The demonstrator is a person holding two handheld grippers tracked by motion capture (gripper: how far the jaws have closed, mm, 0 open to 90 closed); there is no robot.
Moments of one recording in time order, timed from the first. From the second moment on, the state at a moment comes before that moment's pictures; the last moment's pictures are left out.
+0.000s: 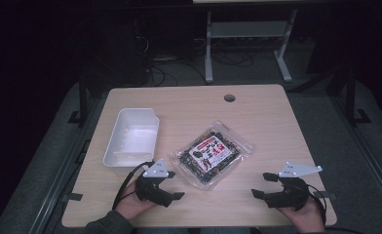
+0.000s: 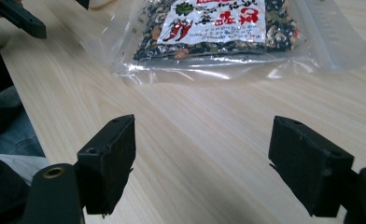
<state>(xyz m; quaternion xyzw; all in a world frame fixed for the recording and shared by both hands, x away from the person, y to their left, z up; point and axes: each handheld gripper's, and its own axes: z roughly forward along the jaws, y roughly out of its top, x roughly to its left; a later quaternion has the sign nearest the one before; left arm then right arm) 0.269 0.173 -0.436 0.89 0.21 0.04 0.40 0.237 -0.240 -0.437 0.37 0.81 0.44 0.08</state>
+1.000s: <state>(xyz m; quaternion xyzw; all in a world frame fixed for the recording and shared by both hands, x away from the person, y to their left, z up) 0.283 0.156 -0.440 0.90 0.22 0.05 0.39 0.315 -0.247 -0.427 0.44 0.78 0.44 0.07</state>
